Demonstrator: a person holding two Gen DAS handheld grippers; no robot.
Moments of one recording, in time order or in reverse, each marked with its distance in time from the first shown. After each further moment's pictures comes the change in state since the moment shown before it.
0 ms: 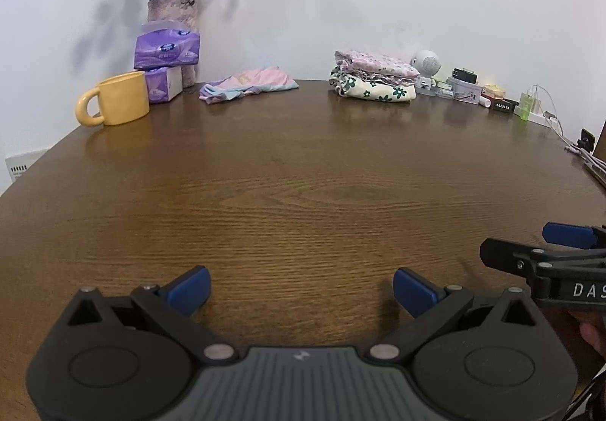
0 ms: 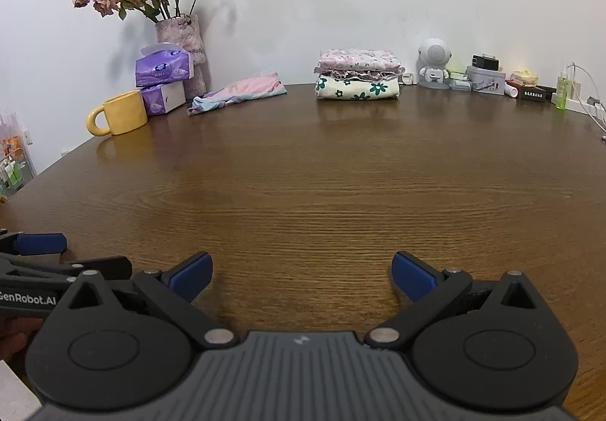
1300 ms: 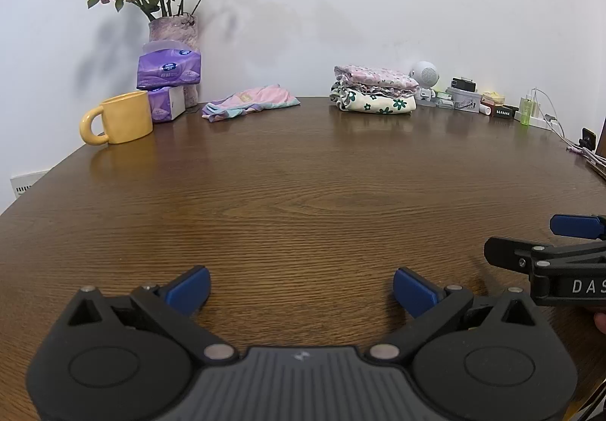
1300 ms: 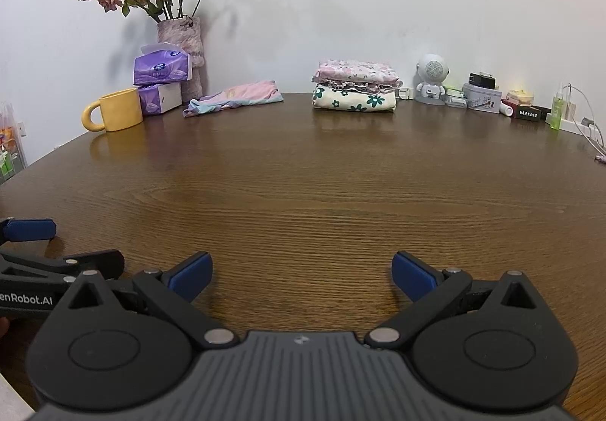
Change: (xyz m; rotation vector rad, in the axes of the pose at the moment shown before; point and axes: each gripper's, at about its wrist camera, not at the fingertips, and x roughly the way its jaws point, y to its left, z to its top) left arm 0.001 0.000 -0.009 0.031 -0.070 0.020; right arm 0.002 0.004 -0.007 -0.050 -0.044 -0.033
